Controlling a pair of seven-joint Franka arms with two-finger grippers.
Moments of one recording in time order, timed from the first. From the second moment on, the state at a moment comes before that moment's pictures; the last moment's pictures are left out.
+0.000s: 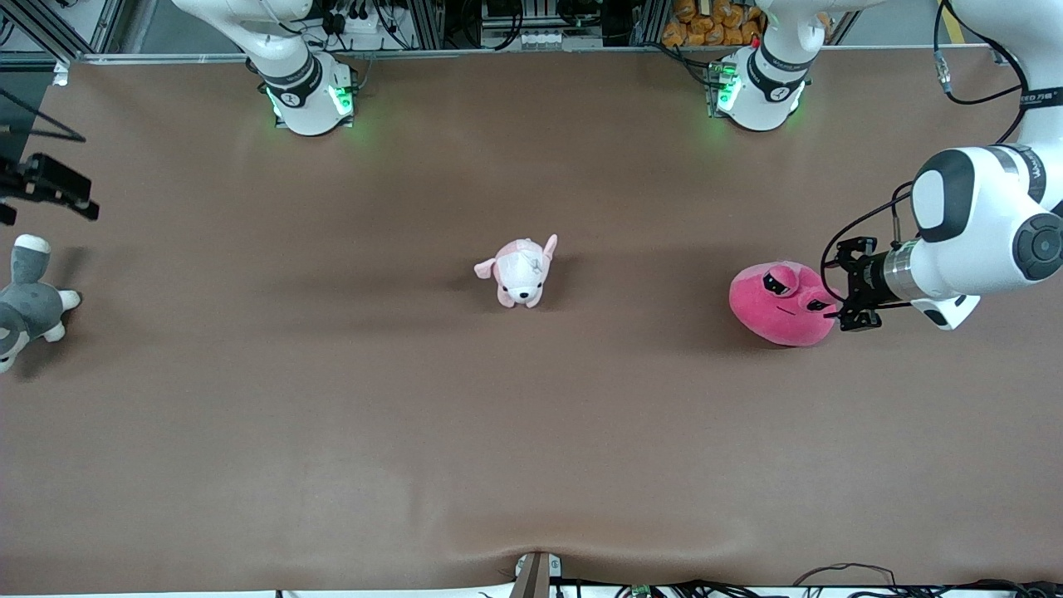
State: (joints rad) left arm 0.05 0.23 -0.05 -1.97 -0.11 1.97 -1.49; right arm -0.09 0.06 0.05 -1.42 -0.06 1.47 -0.13
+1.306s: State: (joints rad) left arm 0.01 0.21 -0.28 -1.61 -0.26 1.72 -1.68; right arm -0.06 0.08 0.07 -1.38 0.05 1.48 0.08
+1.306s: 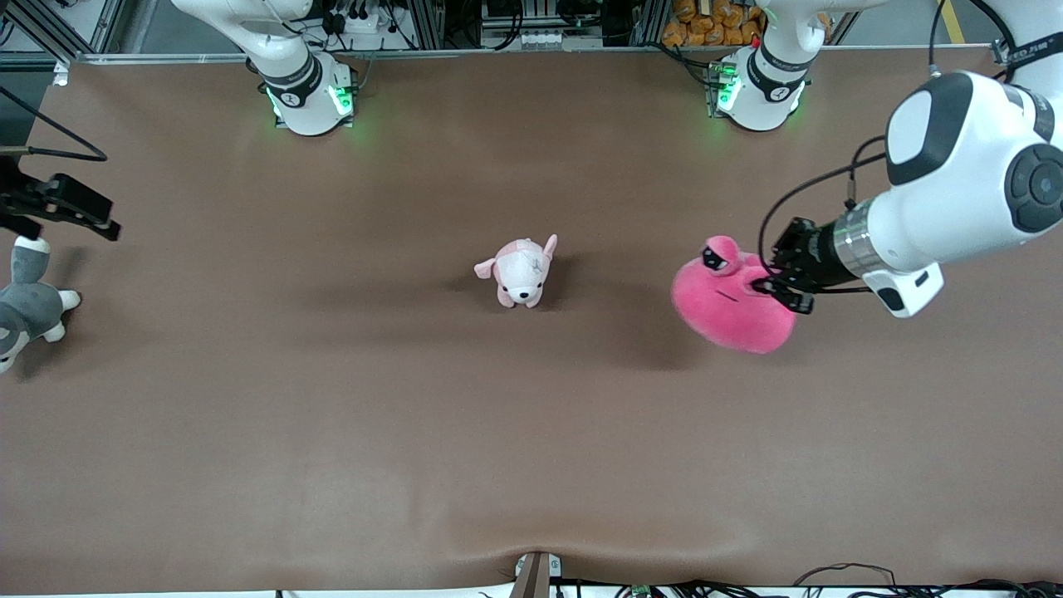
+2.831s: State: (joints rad) left arm -0.35 0.30 -0.37 -1.40 -0.55 2.17 -2.52; right arm 0.27 0.17 0.08 -1.39 0.56 1.65 1.73
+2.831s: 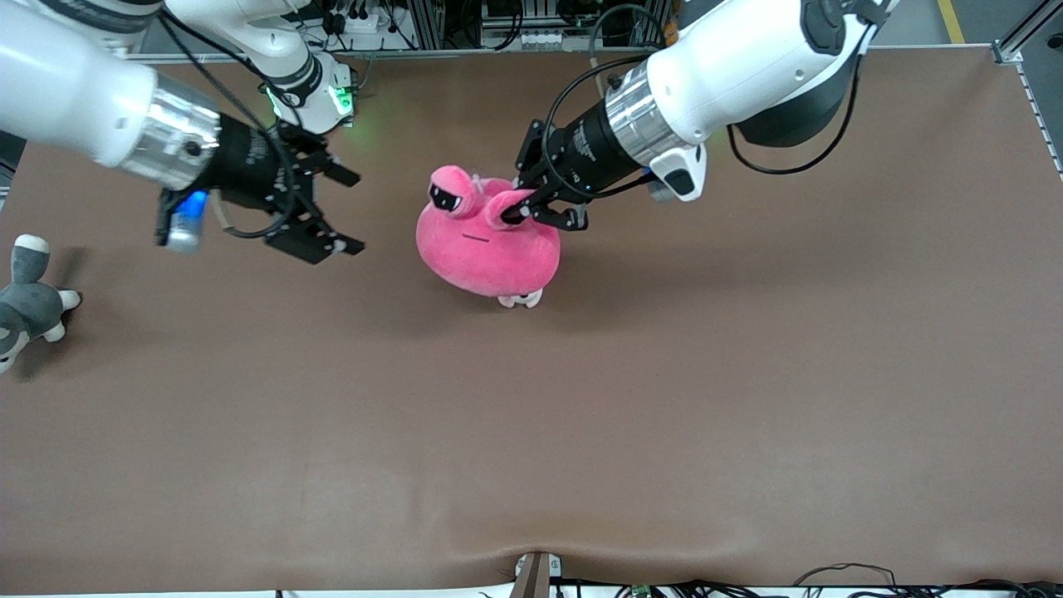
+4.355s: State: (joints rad) left arm -0.41 0.38 -0.36 -1.38 -0.55 2.28 -2.71; right arm 0.52 0.21 0.05 -1.41 0.10 1.91 2.19
